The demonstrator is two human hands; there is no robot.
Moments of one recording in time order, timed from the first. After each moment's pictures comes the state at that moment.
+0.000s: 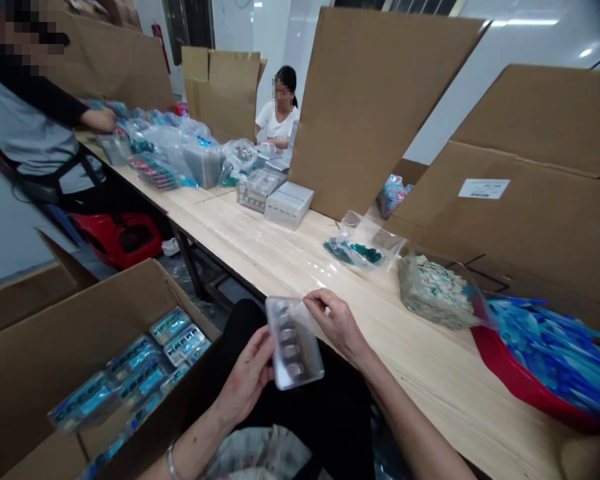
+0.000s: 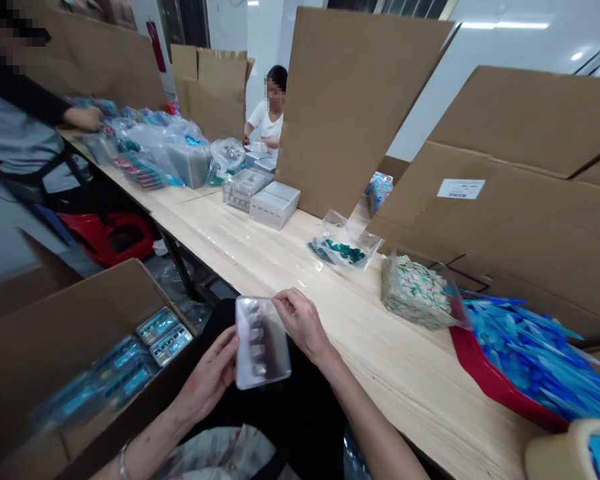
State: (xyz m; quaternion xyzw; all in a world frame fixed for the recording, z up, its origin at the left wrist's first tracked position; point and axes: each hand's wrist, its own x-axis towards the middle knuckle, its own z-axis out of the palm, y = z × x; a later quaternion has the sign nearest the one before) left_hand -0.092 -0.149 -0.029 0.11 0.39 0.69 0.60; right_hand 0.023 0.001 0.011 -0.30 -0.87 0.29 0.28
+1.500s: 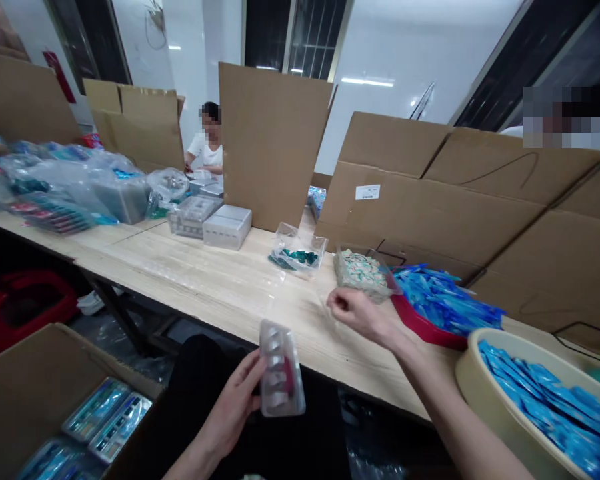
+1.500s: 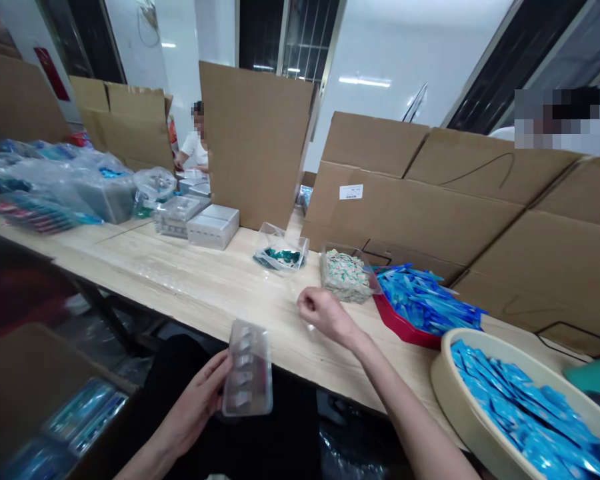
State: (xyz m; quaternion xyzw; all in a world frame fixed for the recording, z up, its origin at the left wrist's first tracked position) left_hand -0.048 -0.120 -0.031 0.24 0.39 0.56 0.69; right_hand 0.162 0.034 0.066 -0.42 -0.87 0.18 0.20
